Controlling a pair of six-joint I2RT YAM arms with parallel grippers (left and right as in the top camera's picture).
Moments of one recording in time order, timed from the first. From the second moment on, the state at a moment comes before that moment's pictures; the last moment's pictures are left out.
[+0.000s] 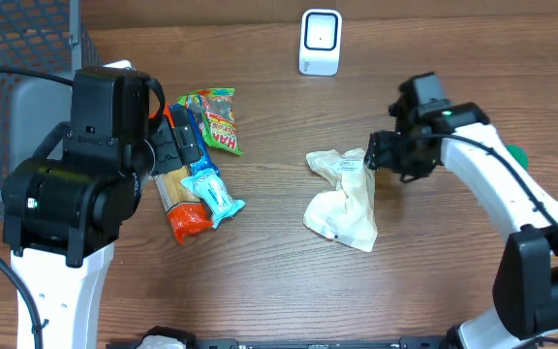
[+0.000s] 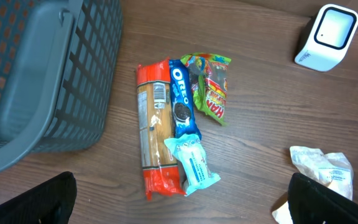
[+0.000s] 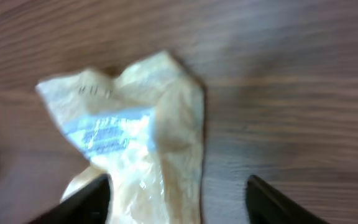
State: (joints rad) left arm -0.22 1.32 1.85 -1.44 -0.28 -0.42; right arm 0.21 1.75 1.28 -0.87 -0.27 0.31
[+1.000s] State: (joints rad) left arm -0.22 1.32 1.85 -1.44 -0.28 -0.42; right arm 0.28 1.75 0.93 -0.49 -0.45 0.36
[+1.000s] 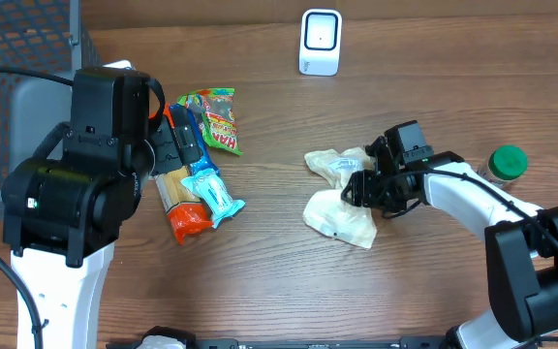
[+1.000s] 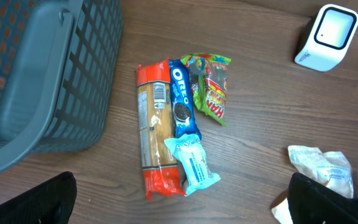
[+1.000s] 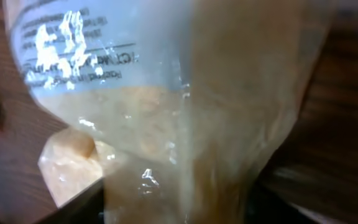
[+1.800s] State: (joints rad) left arm -0.22 1.32 1.85 -1.44 -0.28 -0.42; right arm 0.42 1.68 1.21 -0.80 -0.04 0.38
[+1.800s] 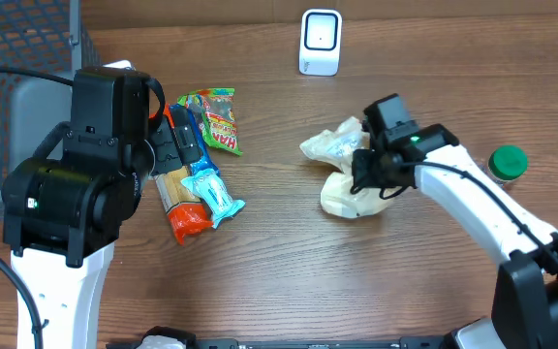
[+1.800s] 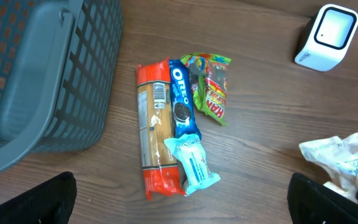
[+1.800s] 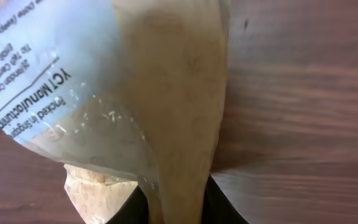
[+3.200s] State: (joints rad) left arm -0.22 1.32 1.85 -1.44 -0.28 -0.42; right arm 0.66 1.68 1.21 -0.54 0.98 0.00
